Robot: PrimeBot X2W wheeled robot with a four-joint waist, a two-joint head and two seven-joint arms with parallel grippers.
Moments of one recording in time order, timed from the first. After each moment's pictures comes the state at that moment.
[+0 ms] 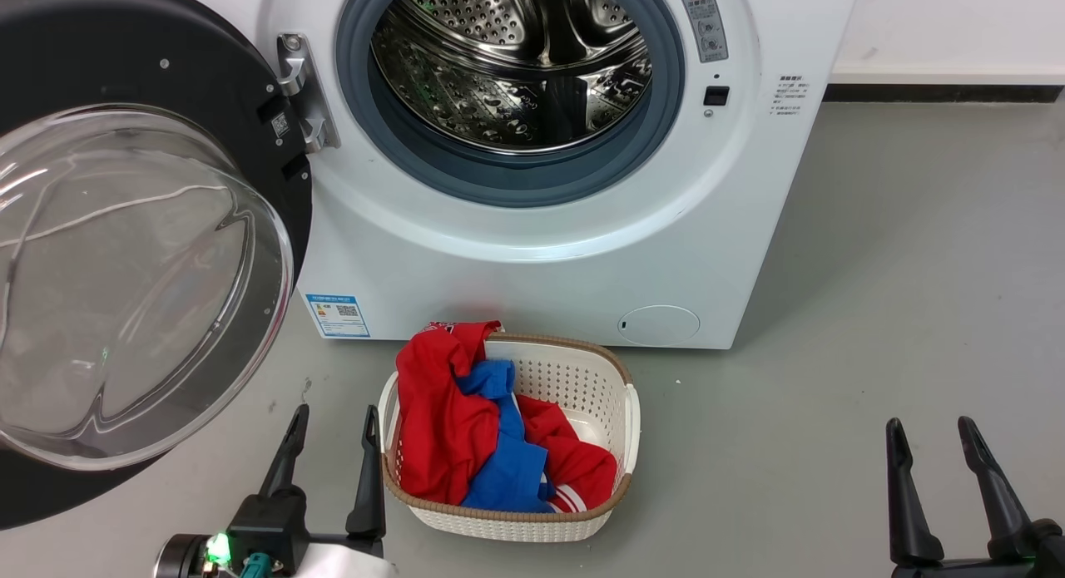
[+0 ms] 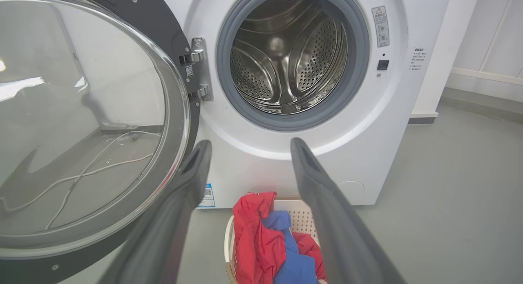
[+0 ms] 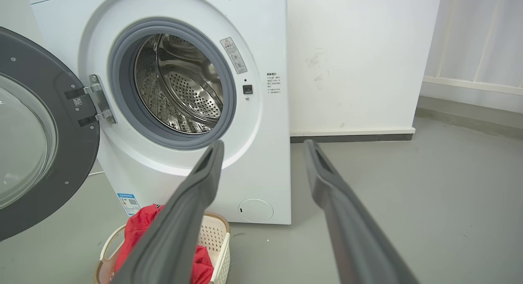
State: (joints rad) left arm 0.07 0.05 -0.06 0.06 -0.05 0.02 -0.26; right arm 0.21 -0.05 -0.08 -0.11 0.13 0.13 -0.26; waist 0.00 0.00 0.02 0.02
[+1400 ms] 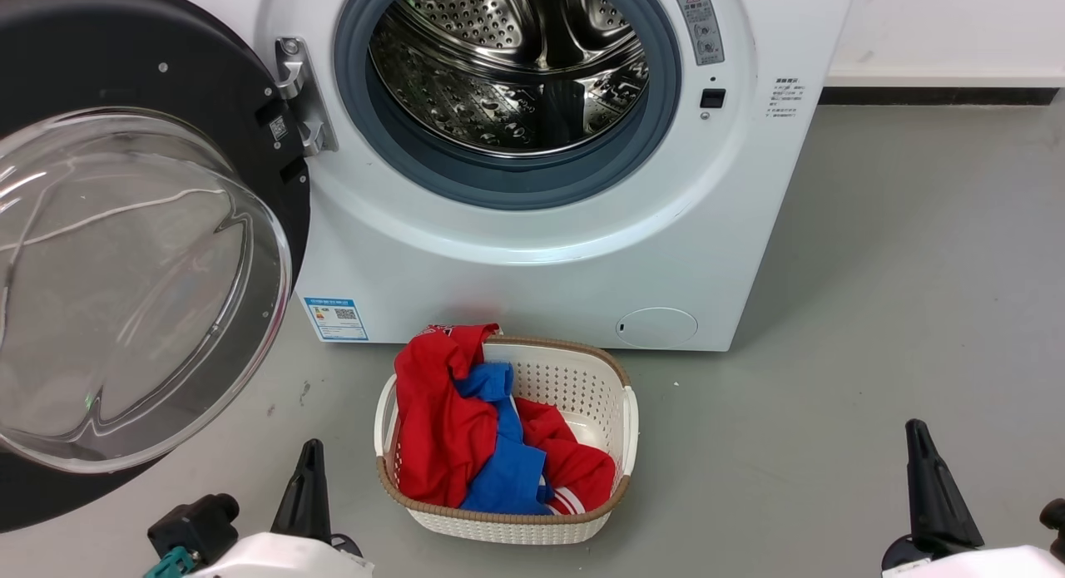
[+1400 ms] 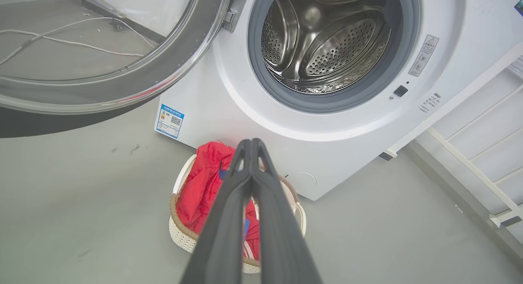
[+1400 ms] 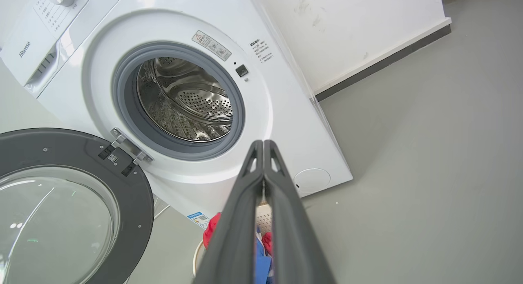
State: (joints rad) left arm 0.05 0.05 -0.02 0.17 -0.54 -0.02 -0.15; right arm 0.14 -0.07 -0.06 0.04 0.61 0.13 -0.17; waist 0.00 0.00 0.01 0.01
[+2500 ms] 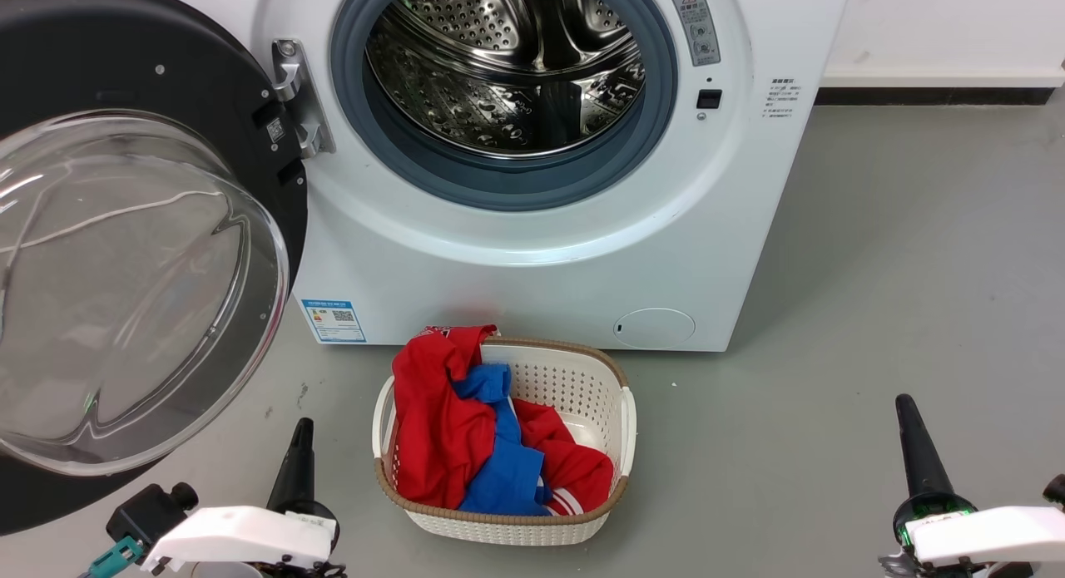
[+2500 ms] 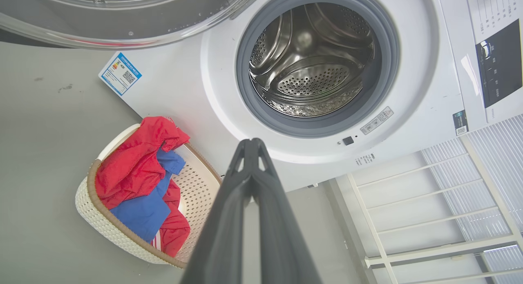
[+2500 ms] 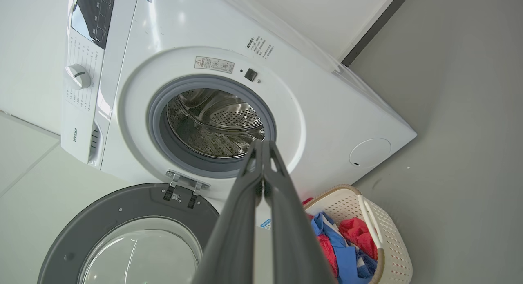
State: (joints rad) left arm -0.01 0.05 0.03 0.20 -1.01 -0.07 -0.04; right arm 0.04 -0.08 -0.06 0.13 1.07 0.13 -0.07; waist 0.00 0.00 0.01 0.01
